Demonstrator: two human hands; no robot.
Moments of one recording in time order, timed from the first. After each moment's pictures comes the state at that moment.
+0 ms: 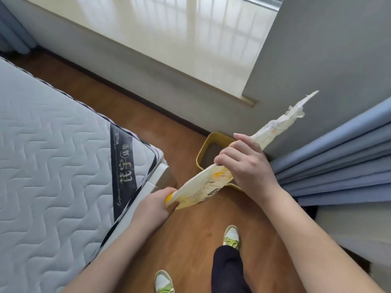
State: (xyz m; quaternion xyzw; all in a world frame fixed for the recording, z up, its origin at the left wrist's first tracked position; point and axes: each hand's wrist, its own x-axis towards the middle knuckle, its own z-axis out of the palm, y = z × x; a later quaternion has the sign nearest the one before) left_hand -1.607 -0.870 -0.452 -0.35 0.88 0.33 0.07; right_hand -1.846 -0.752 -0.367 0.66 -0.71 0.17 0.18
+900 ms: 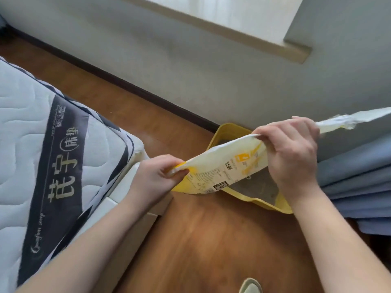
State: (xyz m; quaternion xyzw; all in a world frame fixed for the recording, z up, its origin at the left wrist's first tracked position) left_hand -1.703 -0.966 -0.714 -0.25 0.87 0.38 -0.22; right_hand -1.922 -0.797 -0.662 0.50 -0.77 0.27 0.28
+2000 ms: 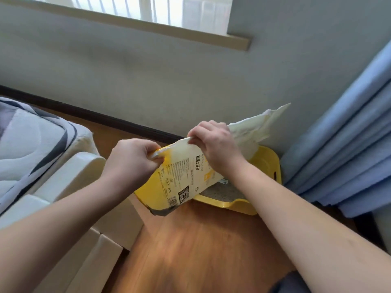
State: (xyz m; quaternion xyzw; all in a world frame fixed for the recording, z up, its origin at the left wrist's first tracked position) left_hand -1.737 -0.944 -0.755 -0.29 0.91 0.25 -0.15; right_hand -1.907 -0.818 -0.785 0.56 -0.76 0.29 0.17
